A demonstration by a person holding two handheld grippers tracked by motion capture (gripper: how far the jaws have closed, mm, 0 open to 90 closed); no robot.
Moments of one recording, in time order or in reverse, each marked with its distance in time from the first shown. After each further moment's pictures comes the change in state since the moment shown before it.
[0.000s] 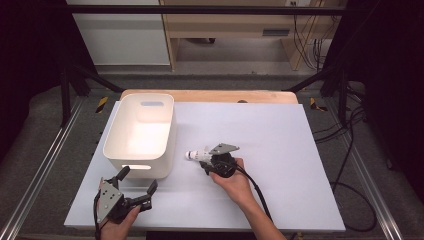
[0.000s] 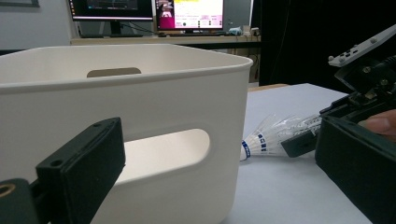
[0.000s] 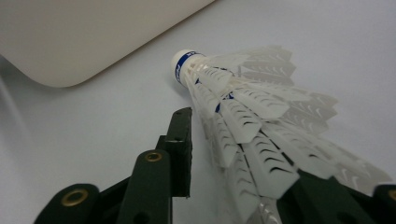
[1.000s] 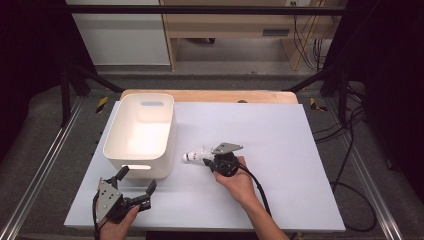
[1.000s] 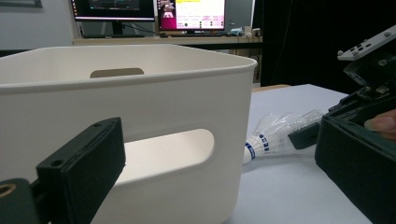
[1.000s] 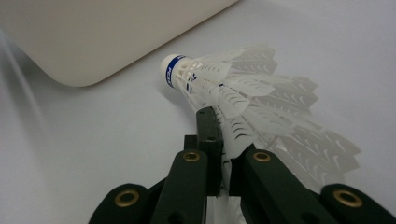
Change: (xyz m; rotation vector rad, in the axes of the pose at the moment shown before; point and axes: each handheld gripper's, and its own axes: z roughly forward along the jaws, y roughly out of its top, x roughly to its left) left arm 0.002 0.000 -0.001 -0.001 0.006 -0.001; right arm -0.005 0.001 -0.009 -0.020 0.051 -0.024
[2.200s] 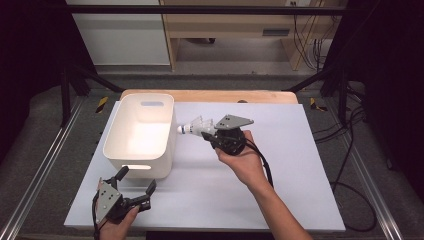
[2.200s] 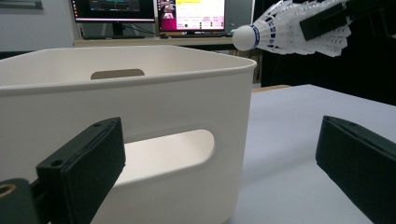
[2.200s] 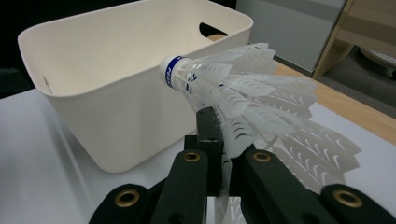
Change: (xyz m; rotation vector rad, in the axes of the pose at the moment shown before) left arm 0.000 0.000 -0.001 0.000 0.002 0.006; right arm 0.010 0.097 -0.071 -0.149 -0.015 -0.112
